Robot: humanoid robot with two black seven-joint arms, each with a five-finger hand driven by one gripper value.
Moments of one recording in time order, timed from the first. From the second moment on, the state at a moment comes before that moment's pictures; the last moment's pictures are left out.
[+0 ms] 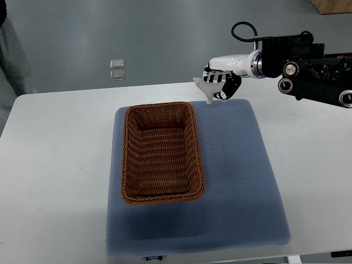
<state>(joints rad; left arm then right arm) -0.03 0.00 -0.17 -0.09 0.03 -0.02 0.05 1.50 -0.42 -0.14 1.21 -1.03 0.16 -0.20</state>
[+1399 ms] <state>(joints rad) -0.03 0.00 -0.17 -0.09 0.03 -0.02 0.05 1.31 -0.09 -0.14 1.03 -1.16 0.14 -0.20</state>
